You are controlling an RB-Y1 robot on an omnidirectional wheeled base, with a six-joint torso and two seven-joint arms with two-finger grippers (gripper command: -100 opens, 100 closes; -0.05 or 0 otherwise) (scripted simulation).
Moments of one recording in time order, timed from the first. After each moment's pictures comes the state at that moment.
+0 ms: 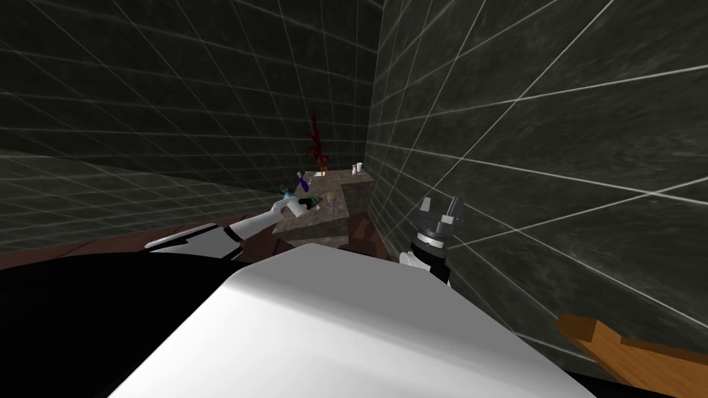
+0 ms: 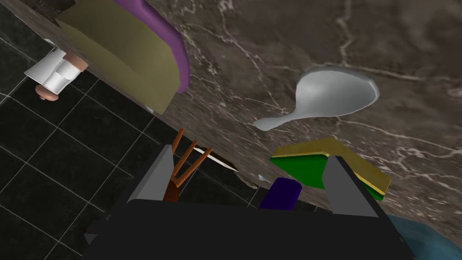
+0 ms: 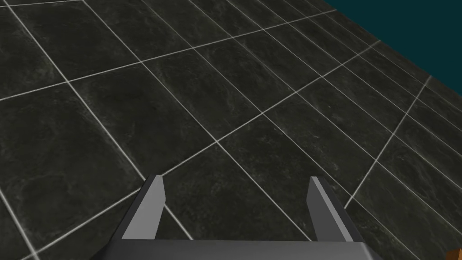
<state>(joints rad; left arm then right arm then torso) -0.16 1.06 -0.45 -1.62 0.35 0.67 0.03 0.52 -0.03 0.07 -2.27 -0.07 -0.63 -0.07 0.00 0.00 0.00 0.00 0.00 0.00</state>
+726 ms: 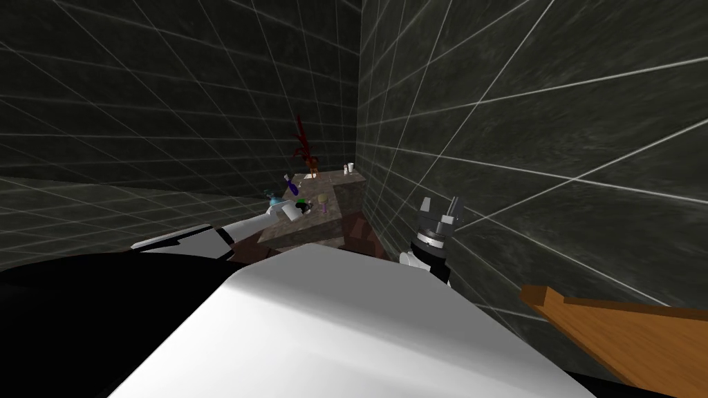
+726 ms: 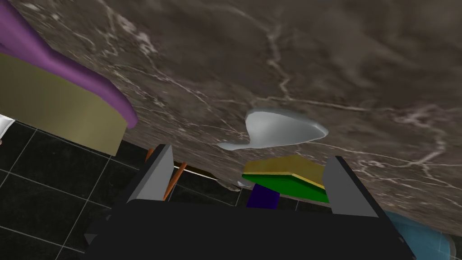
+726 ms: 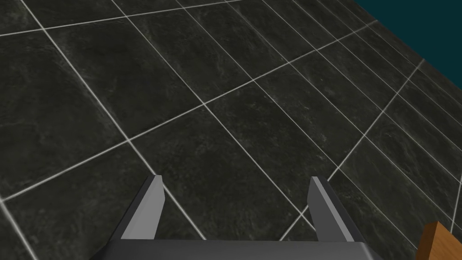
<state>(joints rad) -0.13 1.10 -0.50 -1.50 0.33 0.75 0.04 0.52 -0.03 0.07 -2.28 -0.07 -0.63 -0.07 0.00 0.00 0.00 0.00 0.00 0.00</state>
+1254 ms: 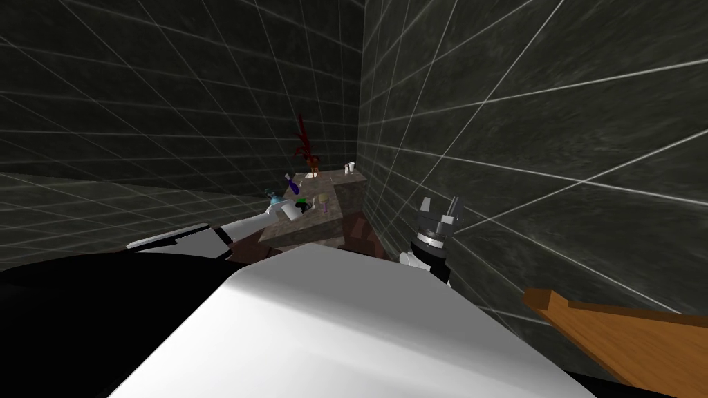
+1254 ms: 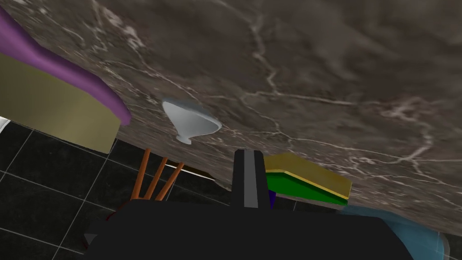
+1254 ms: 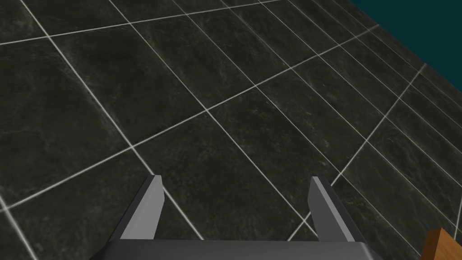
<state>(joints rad) -0.13 1.12 -0.50 -1.53 0.34 0.76 0.05 0.52 -0.03 0.07 -2.27 -0.07 -0.63 -0.07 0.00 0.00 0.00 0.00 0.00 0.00</state>
